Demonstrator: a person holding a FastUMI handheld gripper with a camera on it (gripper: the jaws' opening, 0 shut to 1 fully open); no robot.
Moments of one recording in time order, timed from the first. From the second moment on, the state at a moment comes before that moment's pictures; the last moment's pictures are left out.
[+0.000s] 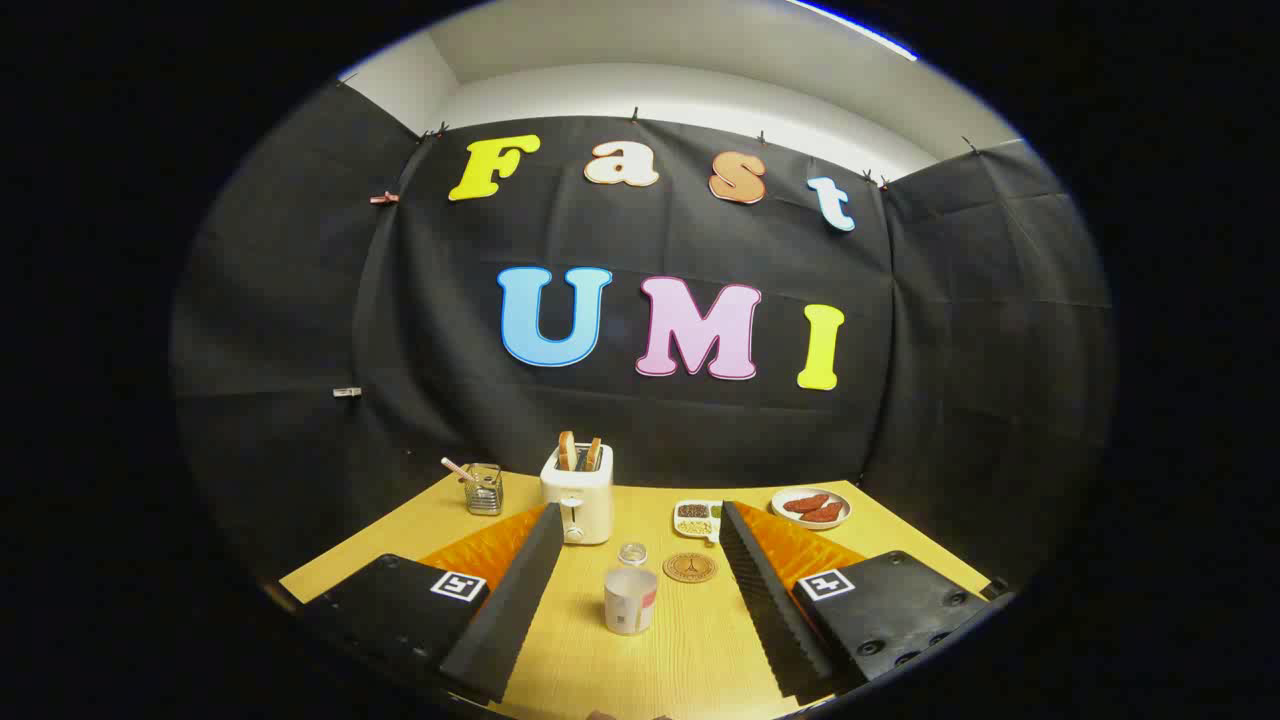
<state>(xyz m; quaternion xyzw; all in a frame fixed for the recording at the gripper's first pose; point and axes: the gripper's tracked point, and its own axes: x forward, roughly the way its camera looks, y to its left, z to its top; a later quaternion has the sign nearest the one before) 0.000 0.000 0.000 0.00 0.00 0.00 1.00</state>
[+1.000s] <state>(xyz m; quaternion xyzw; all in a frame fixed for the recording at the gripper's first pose) 0.001 0.008 -0.023 0.02 0.01 -0.01 1.00</state>
